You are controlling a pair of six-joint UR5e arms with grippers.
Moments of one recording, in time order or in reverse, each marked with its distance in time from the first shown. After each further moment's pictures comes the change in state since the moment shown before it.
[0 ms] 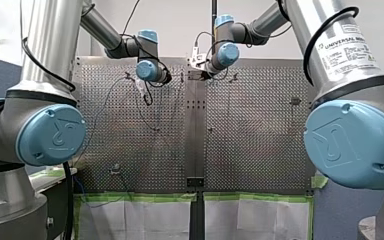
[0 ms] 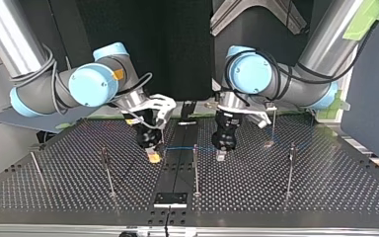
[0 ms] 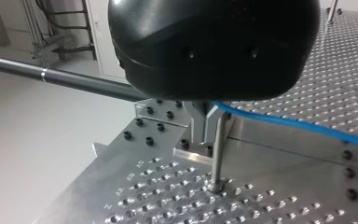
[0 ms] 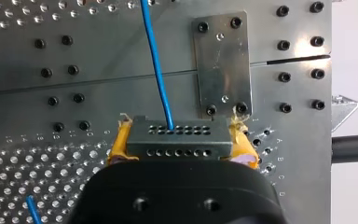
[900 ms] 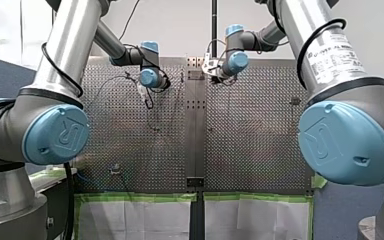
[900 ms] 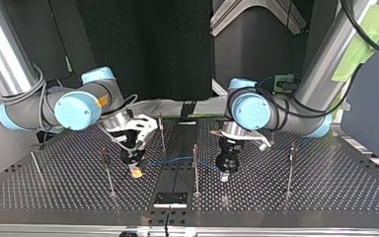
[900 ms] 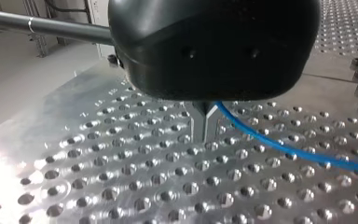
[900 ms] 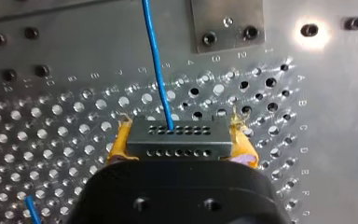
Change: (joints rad) left arm 0.063 -0.169 0.180 -0.017 0.046 -0.011; right arm -0.105 0.084 -0.090 -0.016 -0.060 0.020
